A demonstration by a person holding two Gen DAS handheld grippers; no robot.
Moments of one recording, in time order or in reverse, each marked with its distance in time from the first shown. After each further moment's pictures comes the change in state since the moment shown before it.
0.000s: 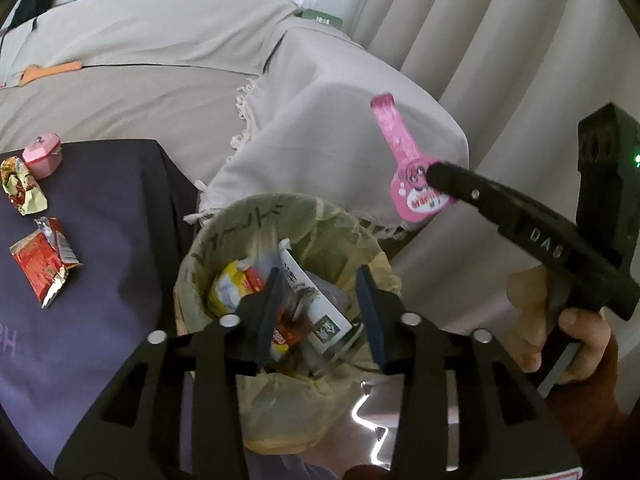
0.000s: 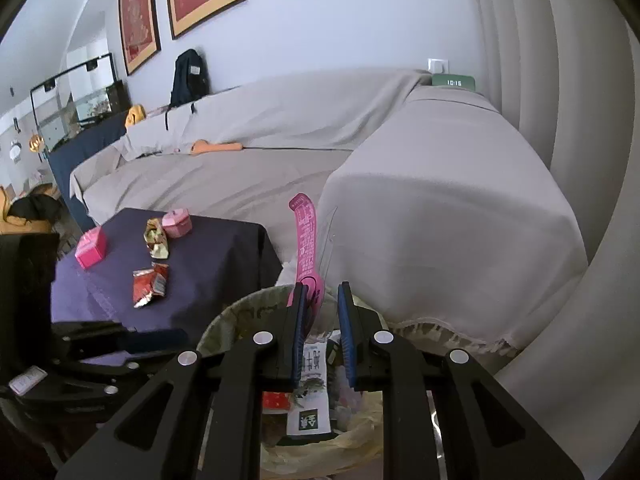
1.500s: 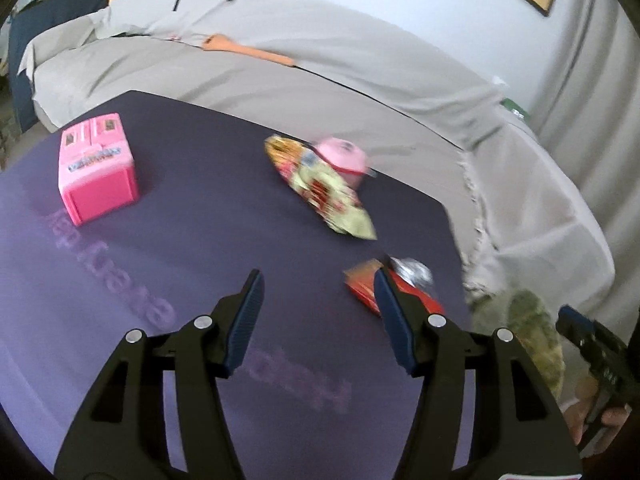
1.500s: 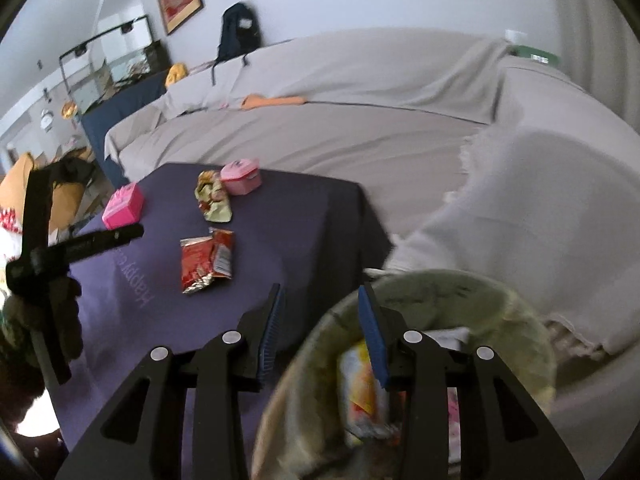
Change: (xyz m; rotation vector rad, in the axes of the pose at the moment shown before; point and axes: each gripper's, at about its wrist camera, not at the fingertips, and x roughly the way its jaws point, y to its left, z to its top) left arm -0.101 0.248 -0.015 -0.356 -0.162 0.434; right arm 0.101 0.117 -0.005 -0.082 0.139 0.163
